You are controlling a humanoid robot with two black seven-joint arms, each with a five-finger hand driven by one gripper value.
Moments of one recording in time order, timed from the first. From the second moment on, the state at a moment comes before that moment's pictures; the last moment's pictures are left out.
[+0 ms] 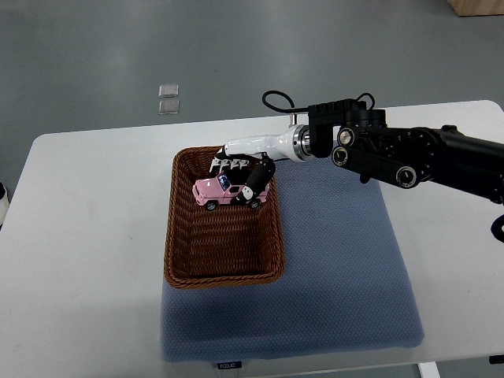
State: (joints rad) left arm -0.13 0.00 -0.05 -0.24 0.13 0.01 0.00; right arm 1.24 -0.12 0.01 0.84 -1.03 0.31 0.17
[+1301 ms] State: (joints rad) left arm -0.13 0.00 -0.05 -0.24 0.13 0.01 0.00; right arm 1.04 -0.24 0.55 0.75 -0.78 0.31 0.20
